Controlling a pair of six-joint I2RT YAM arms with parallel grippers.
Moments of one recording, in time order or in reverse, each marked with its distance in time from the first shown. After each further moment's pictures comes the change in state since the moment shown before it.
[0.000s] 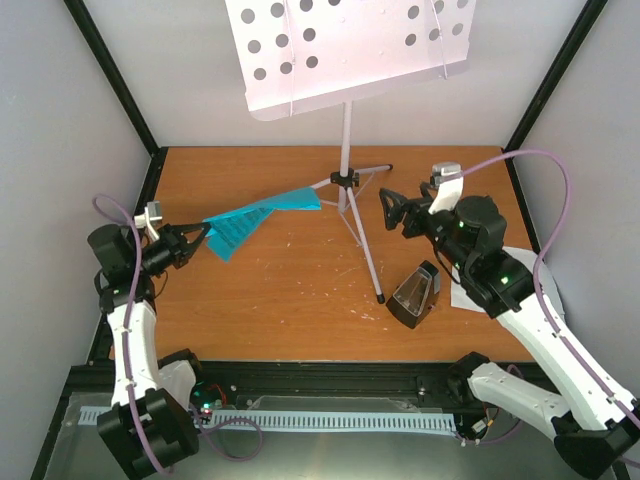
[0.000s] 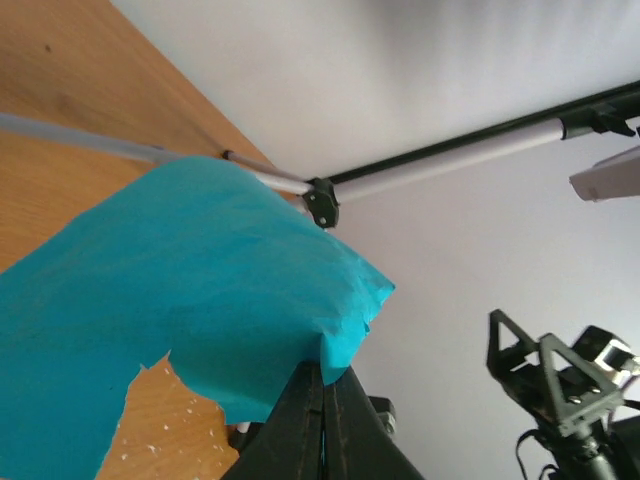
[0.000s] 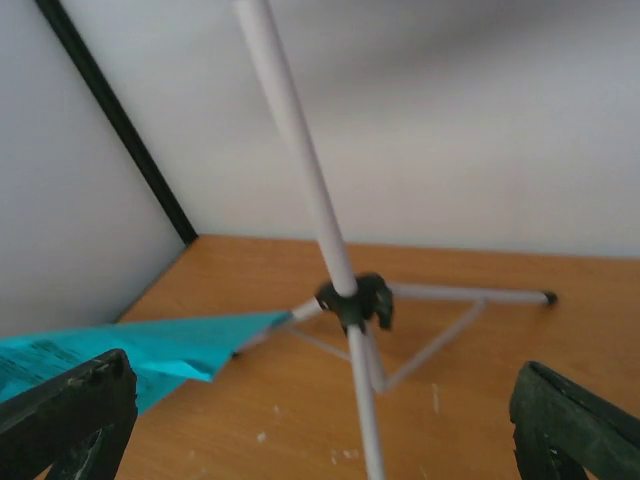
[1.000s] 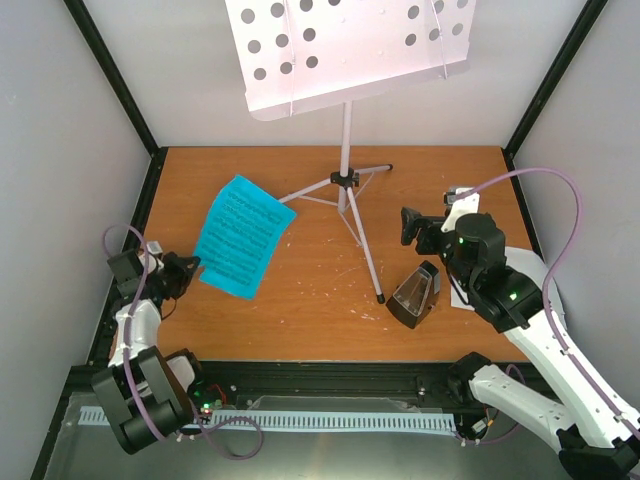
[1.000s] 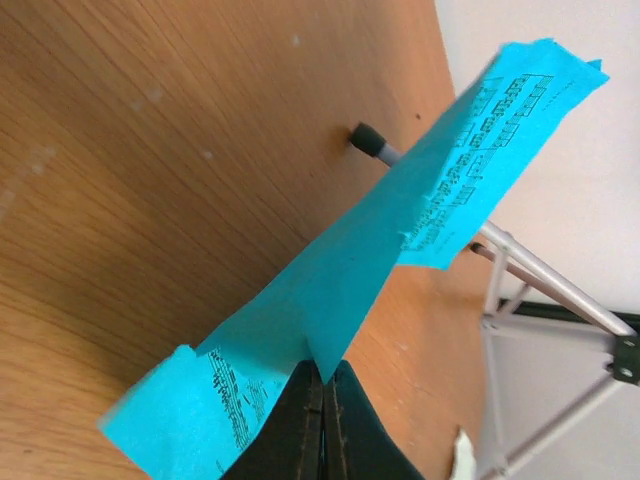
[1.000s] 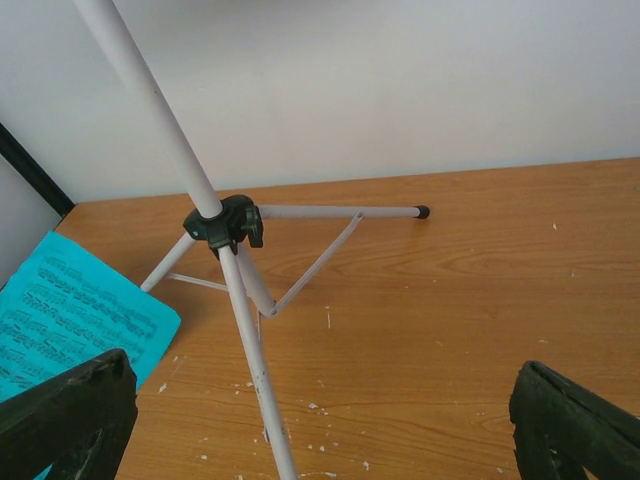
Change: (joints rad) left arm 0.067 0.177 -0.229 -0.029 -0.387 0.133; right arm 0.000 -0.124 -0.099 -0.228 0.235 0.066
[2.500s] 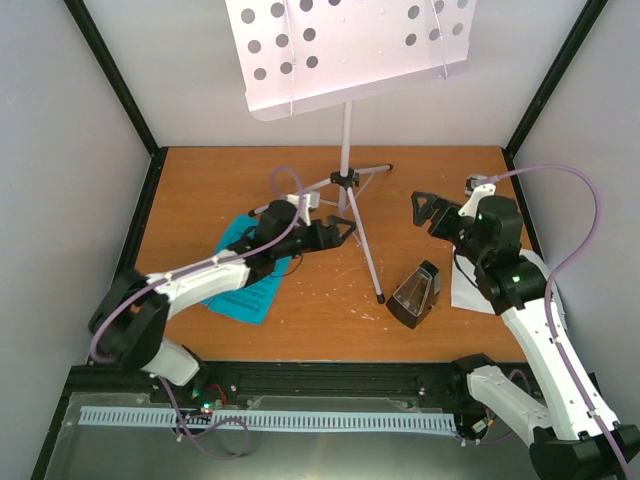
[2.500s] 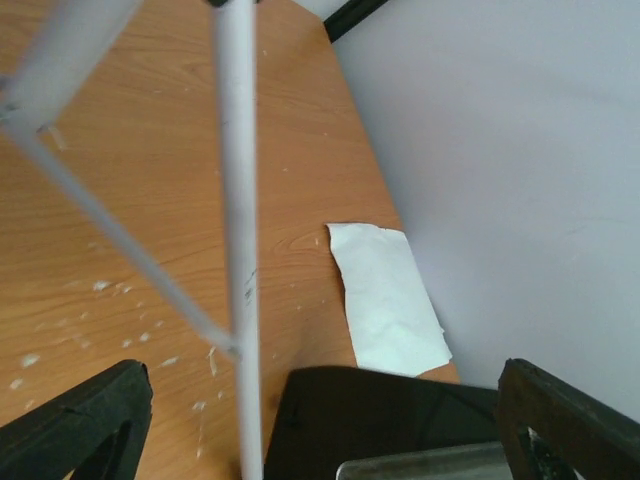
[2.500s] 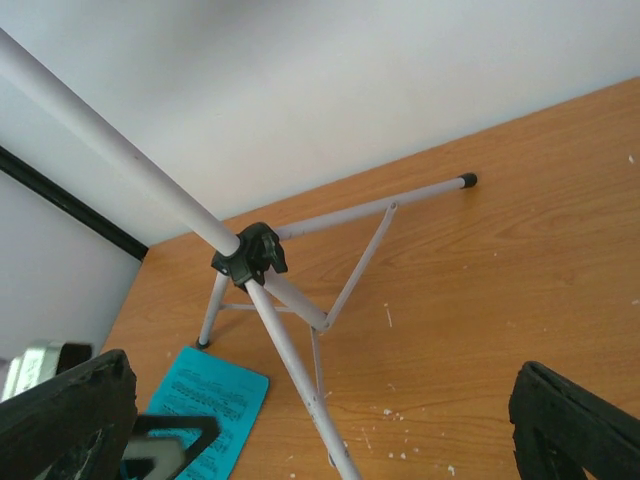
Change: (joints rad) left arm -1.183 0.408 0.452 0.365 -0.534 -0.104; right arm -0.299 0.082 0.021 0.065 -0.379 0.190
